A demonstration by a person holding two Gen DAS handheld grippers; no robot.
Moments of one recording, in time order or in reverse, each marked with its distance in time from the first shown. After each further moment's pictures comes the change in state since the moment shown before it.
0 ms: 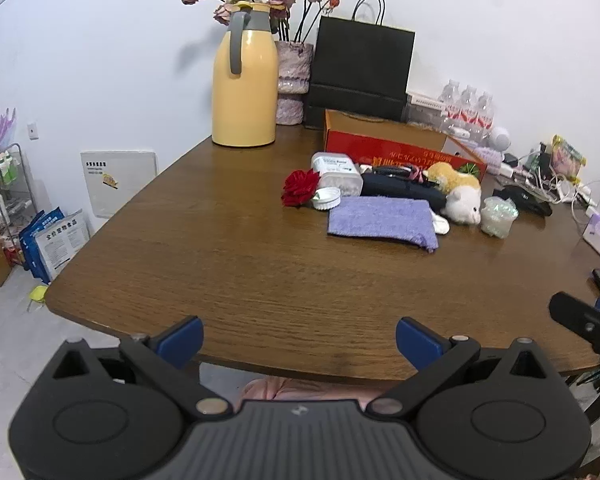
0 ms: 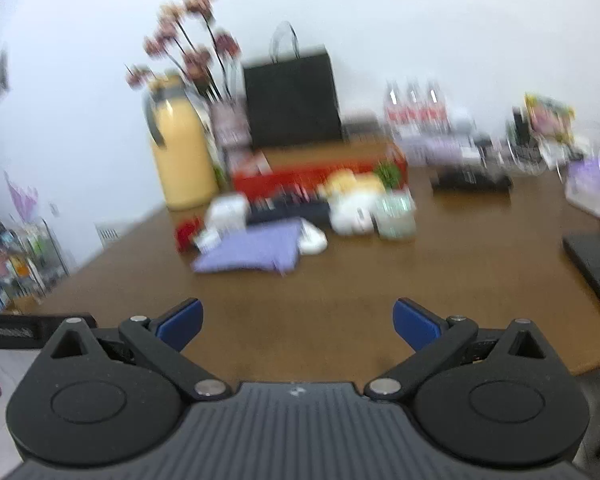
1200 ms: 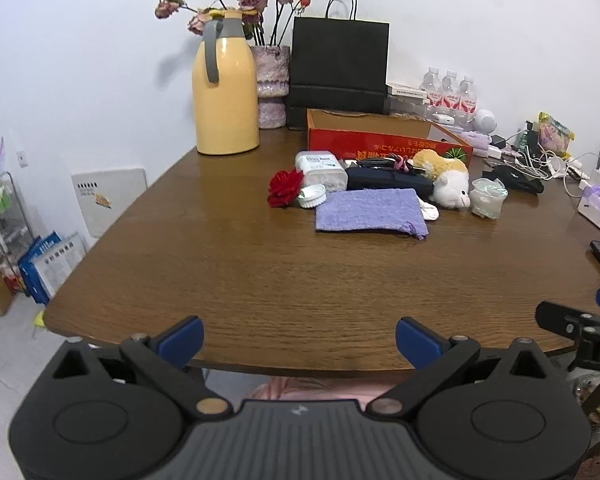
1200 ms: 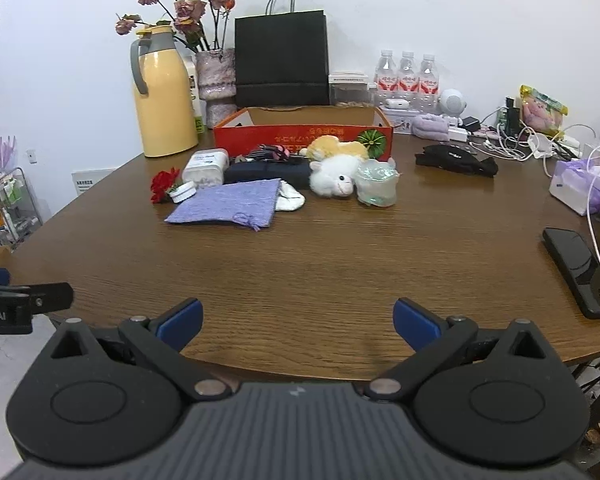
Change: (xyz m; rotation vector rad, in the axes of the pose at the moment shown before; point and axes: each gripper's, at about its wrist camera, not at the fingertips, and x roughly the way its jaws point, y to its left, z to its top) left arm 0.000 -0.014 -0.007 0.094 -0.020 0.002; right arm 0.013 0.000 0.000 -0.038 0.171 -0.131
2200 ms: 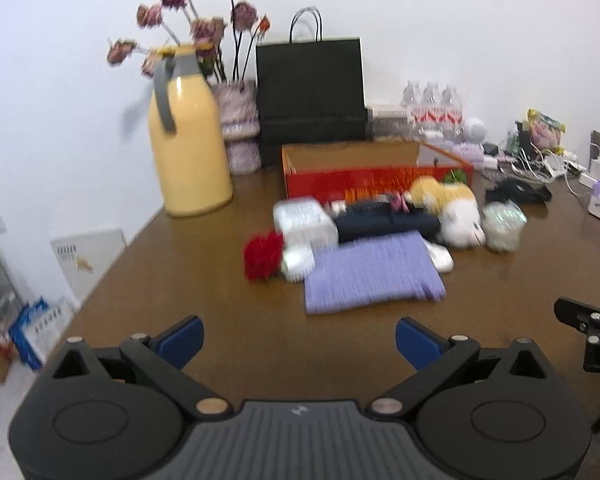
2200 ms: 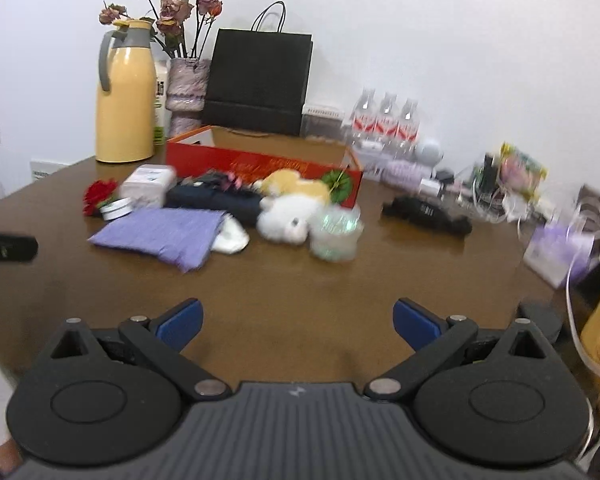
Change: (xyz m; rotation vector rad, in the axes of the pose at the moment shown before) left arm 0.081 -0.016 0.059 0.131 -0.119 -0.012; right arm 0.070 -0.013 0.032 -0.161 -0.106 -0.142
